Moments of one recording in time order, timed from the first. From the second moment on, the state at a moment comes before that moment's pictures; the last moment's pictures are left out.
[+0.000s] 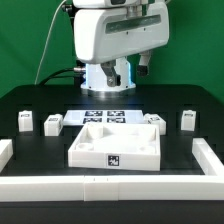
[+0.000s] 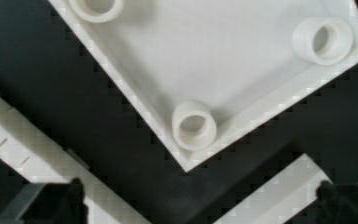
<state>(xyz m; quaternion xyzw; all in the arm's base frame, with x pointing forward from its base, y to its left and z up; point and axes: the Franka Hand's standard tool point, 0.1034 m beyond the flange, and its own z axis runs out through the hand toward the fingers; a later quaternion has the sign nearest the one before) 0.551 0.020 0.151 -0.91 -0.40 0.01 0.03</state>
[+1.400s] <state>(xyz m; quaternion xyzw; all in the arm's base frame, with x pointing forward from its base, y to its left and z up) 0.523 0.029 0.111 -0.81 -0.59 0.00 0.00</state>
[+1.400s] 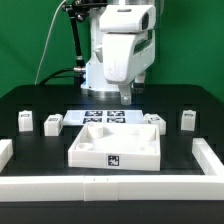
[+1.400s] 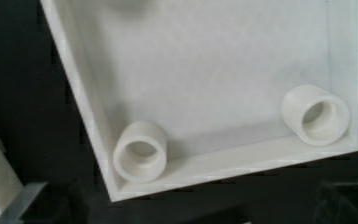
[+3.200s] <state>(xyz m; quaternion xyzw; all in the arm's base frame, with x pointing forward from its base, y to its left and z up) 0.445 0.020 0.011 -0.77 -0.63 0.01 0.03</state>
